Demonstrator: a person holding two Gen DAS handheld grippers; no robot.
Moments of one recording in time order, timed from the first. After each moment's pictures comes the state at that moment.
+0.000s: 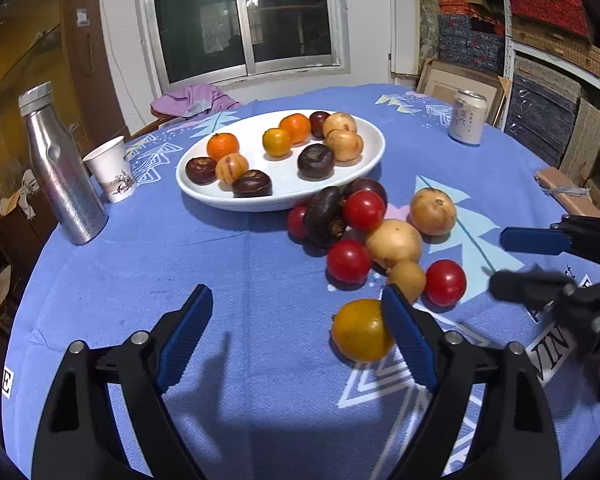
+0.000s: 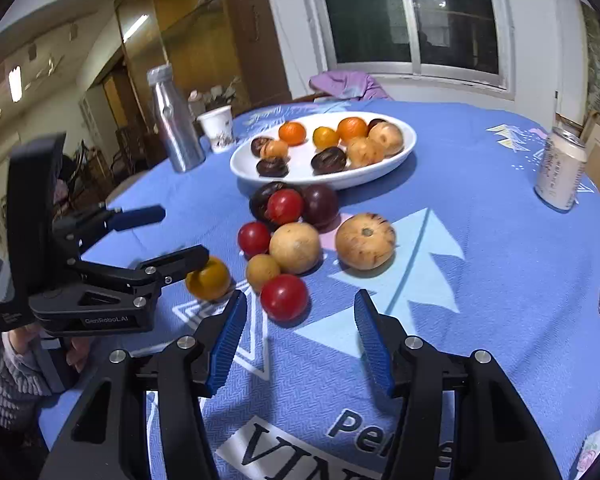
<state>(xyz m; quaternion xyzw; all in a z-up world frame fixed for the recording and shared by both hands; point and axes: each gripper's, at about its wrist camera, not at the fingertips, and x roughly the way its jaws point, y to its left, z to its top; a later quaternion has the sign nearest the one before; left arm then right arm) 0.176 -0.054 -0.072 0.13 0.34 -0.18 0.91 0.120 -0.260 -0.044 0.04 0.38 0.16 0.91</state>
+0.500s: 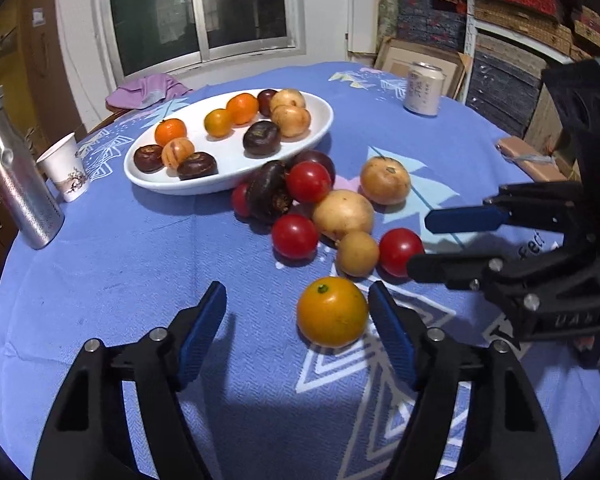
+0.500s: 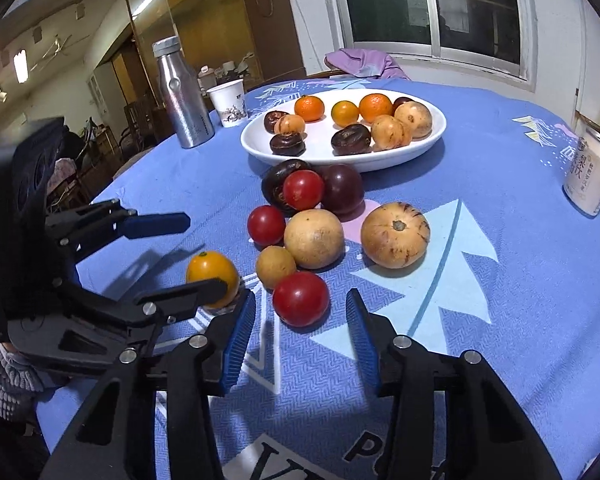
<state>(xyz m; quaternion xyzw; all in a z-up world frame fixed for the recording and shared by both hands) 0.176 -0.068 -0.082 0.15 0.37 -0.26 0.88 0.138 -0.248 -0.052 0.03 0.41 0.18 0.89</state>
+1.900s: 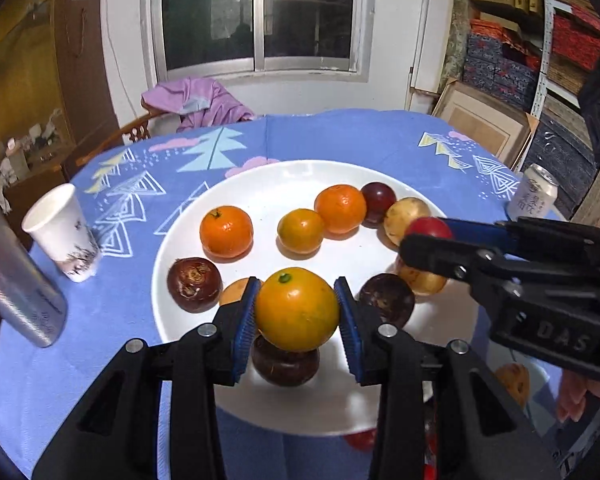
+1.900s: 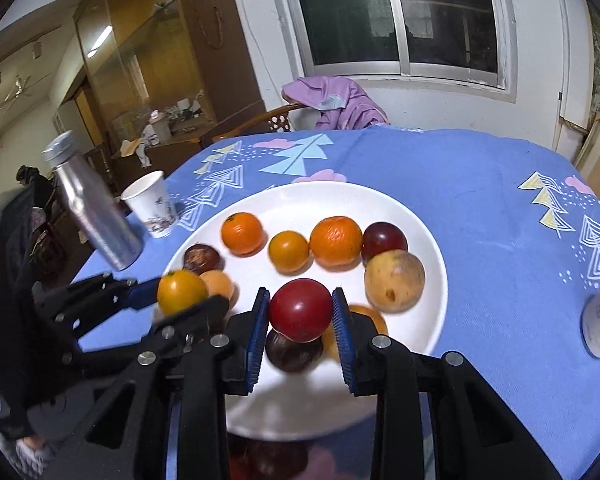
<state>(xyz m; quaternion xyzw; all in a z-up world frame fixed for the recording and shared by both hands) 0.367 -0.074 -0.048 0.07 0.37 -0.19 0.91 0.332 -0.250 -0.016 0.07 0.39 0.12 0.91</state>
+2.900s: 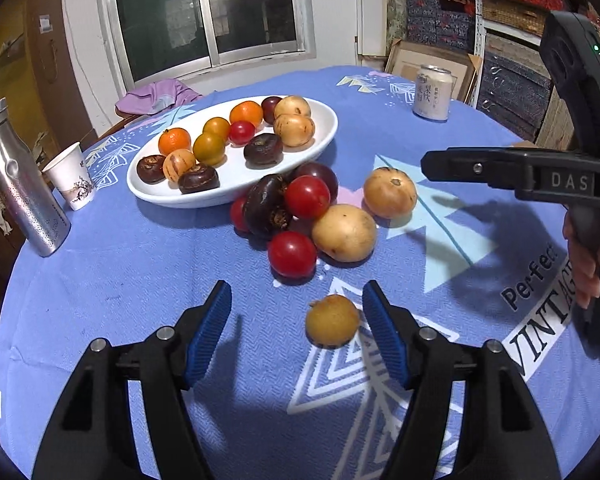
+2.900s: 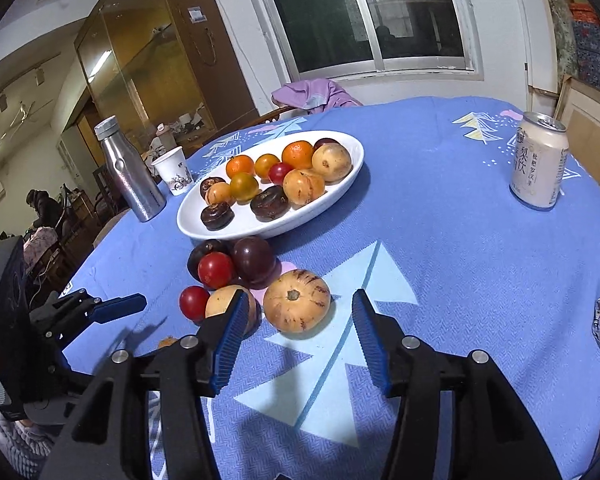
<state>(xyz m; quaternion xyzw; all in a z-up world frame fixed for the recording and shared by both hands) 0.178 -0.082 -0.081 0.15 0.36 -0.24 0.89 0.164 -0.310 -0.038 0.11 0.37 0.12 0.91</state>
